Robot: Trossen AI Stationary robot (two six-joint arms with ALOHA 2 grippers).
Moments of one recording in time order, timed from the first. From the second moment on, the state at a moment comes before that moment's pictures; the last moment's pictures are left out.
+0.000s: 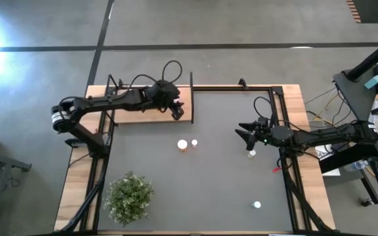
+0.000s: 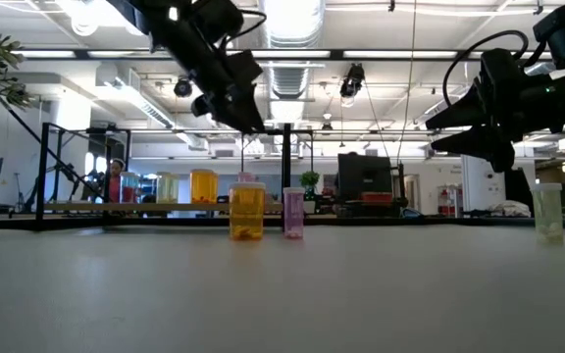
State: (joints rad) left arm 0.40 1.49 1.14 -0.30 -0.17 -0.11; right arm -0.01 0.63 0.02 0.42 0.39 0.52
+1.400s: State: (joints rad) left arm 0.00 1.47 0.85 -0.14 -0.13 -0.15; right arm -0.01 0.63 0.02 0.42 0.39 0.52
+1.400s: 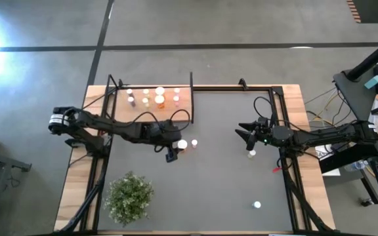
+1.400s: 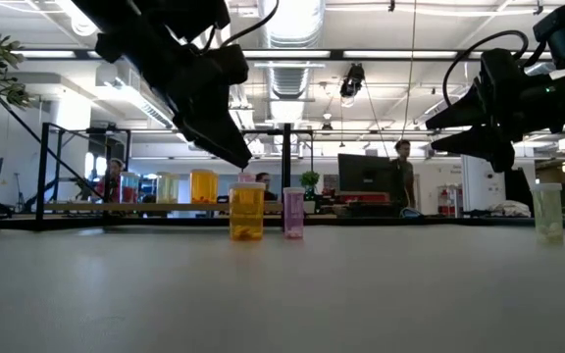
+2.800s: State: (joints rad) left arm -0.01 1.62 0.86 -0.06 -0.19 -0.15; right arm -0.01 0.63 0.02 0.42 0.39 0.52
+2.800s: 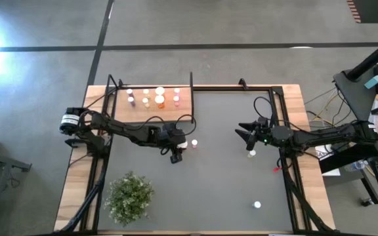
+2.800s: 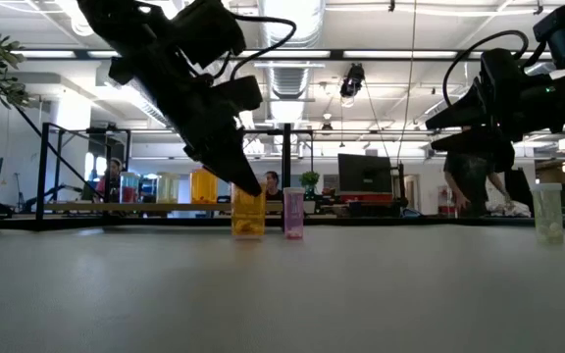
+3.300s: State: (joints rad) left arm 0.12 1.39 0.89 -0.30 -0.28 -0.18; right arm -0.01 0.63 0.02 0.42 0.39 0.52
